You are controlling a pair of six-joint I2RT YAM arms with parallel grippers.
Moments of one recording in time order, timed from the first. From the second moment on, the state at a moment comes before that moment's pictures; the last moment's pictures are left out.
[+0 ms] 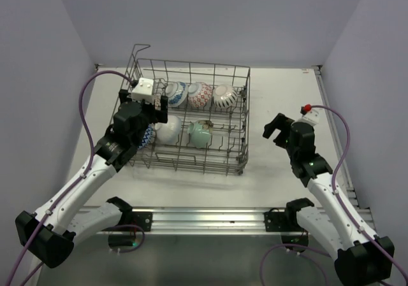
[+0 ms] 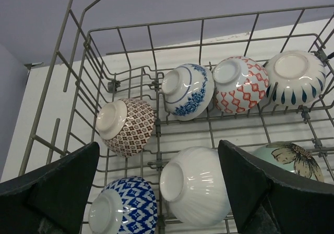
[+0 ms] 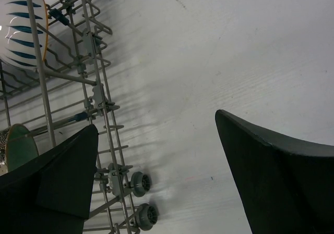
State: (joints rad) left arm -0.53 0.98 0.92 -0.15 -0.41 -0.01; right arm 0.25 0.80 0.59 -0.24 0.25 0.56
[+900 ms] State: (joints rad) left arm -0.55 0.89 0.89 -0.20 -0.60 -0.05; right arm 0.27 0.80 0.67 -0.12 -0.13 0.60
